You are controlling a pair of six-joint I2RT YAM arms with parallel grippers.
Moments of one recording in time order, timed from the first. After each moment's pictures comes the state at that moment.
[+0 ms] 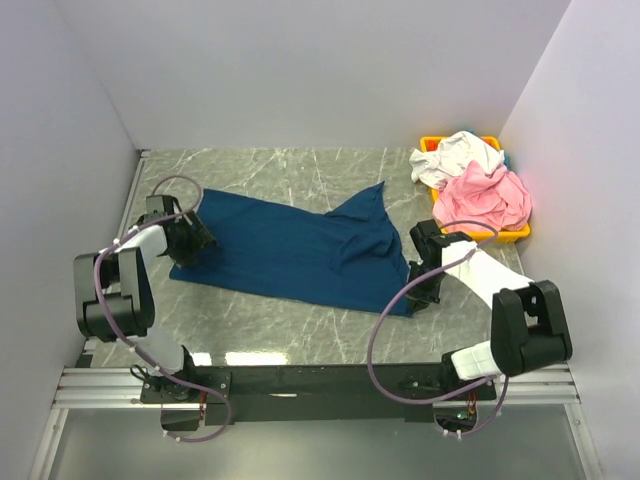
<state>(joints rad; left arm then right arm) 0.17 1.65 0.92 -0.32 0.20 -0.54 0.23 1.42 0.80 -0.90 -0.07 0.55</state>
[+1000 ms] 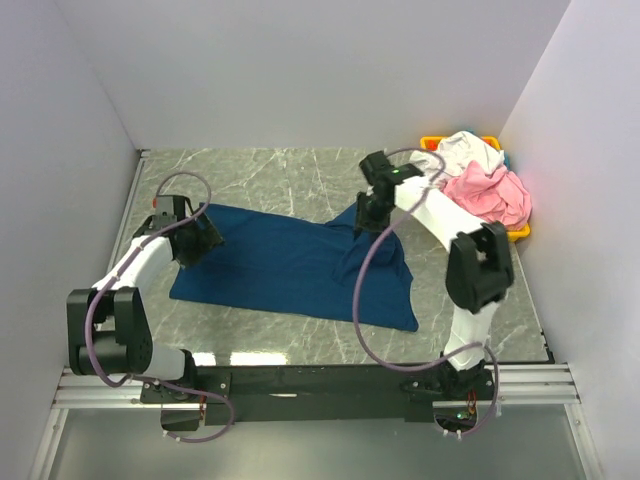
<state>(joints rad) 0.05 1.40 0.87 -0.44 0.08 -0.60 0.41 1.84 1.58 -0.98 -0.08 0.55</state>
